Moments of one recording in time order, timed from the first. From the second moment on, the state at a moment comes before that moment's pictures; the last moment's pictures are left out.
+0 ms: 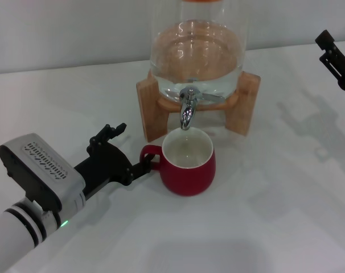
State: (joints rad) left arm -0.41 -2.09 -1.08 -0.58 0.31 -0.64 2.83; right arm 0.37 2.01 -1.27 -0.12 -0.35 -1.63 0.53
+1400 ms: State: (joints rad) left arm -0.38 -2.09 -1.08 -0.59 0.32 -0.65 2.83; right arm 0.37 2.01 -1.28 -0.12 -0.35 -1.62 0.54
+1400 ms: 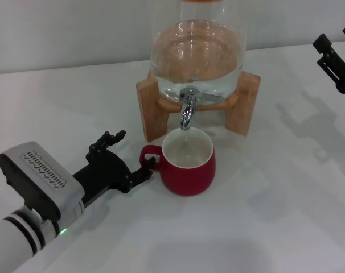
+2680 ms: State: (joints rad) left arm -0.35 -2.09 -1.08 -0.60 0.36 -0.65 2.83; right arm 0.37 2.01 -1.30 -0.11 -0.35 -1.61 0.53
